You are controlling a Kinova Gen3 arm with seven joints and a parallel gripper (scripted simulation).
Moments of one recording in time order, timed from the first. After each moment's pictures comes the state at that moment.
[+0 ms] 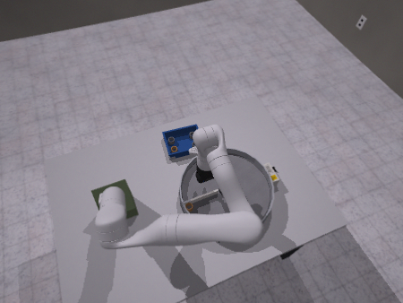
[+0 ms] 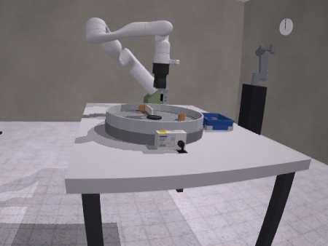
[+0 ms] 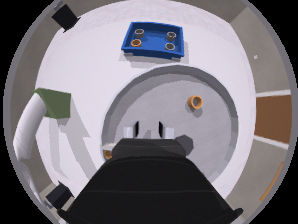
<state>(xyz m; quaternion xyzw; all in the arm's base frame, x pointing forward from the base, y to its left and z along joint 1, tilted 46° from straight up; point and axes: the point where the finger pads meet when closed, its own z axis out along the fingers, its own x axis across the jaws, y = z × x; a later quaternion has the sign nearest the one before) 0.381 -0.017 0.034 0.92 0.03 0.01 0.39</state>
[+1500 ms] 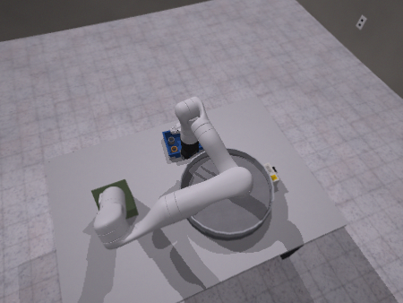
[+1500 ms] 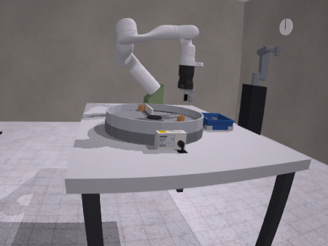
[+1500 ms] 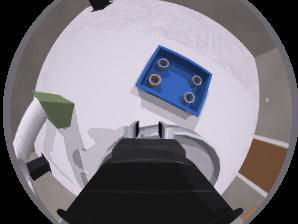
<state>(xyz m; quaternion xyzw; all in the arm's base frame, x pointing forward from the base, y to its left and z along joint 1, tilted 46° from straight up) 0.351 0.077 -0.062 0.91 0.17 -0.06 0.38</state>
